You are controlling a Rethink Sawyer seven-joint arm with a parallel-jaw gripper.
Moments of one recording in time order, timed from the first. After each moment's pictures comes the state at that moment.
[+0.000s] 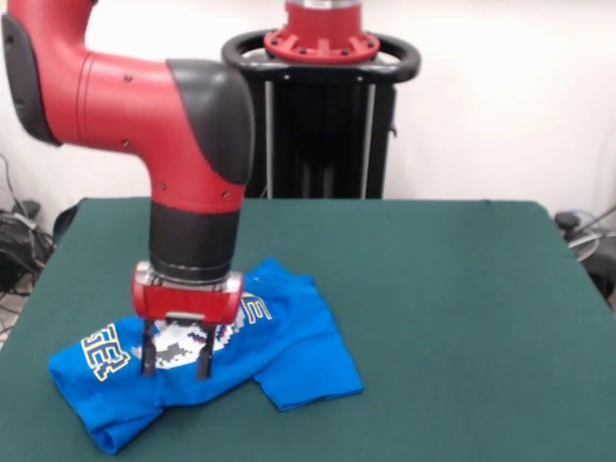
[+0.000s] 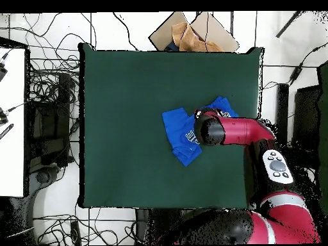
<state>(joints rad) -0.55 -0.46 0.19 1.47 -0.55 0.30 1.66</state>
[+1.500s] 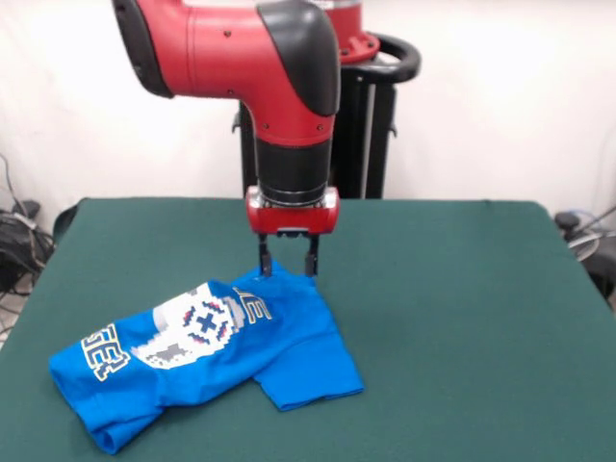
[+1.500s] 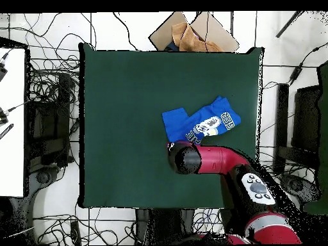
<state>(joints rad) -0.51 -0.58 0.17 1.85 -0.41 0.32 1.66</state>
